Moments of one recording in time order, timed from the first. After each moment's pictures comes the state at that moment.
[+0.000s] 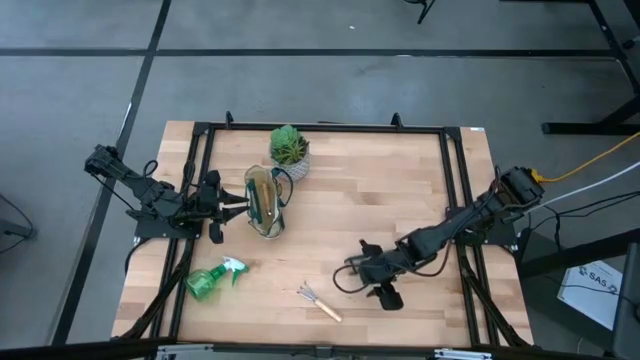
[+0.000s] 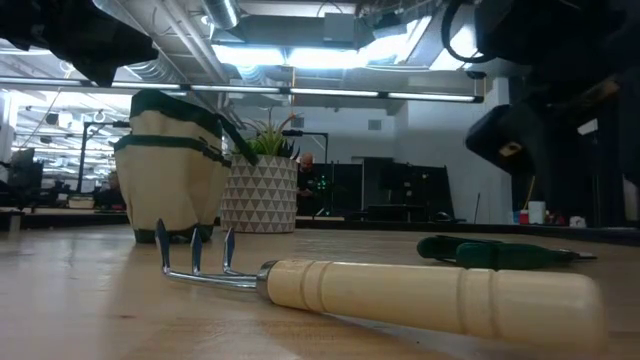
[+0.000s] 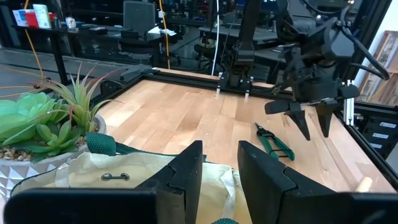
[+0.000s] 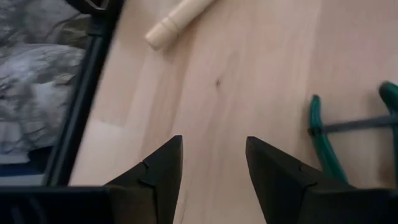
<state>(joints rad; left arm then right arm) -0.52 0.29 0.27 -0.14 -0.73 -0.22 0.52 1.65 0.85 -0.15 -0.12 0.40</state>
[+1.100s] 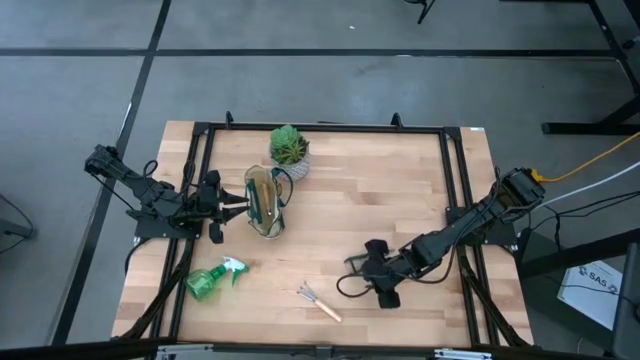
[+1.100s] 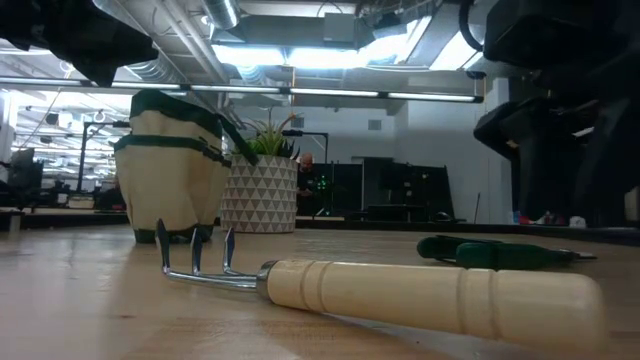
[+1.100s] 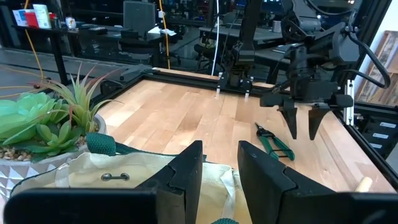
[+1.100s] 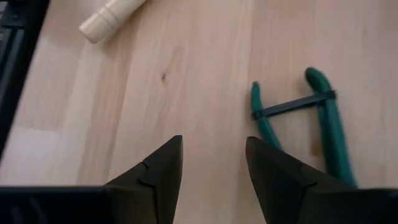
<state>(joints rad) -0.52 0.29 0.27 -0.14 -0.73 -0.22 0.58 1.65 0.85 -0.21 0.13 0.43</state>
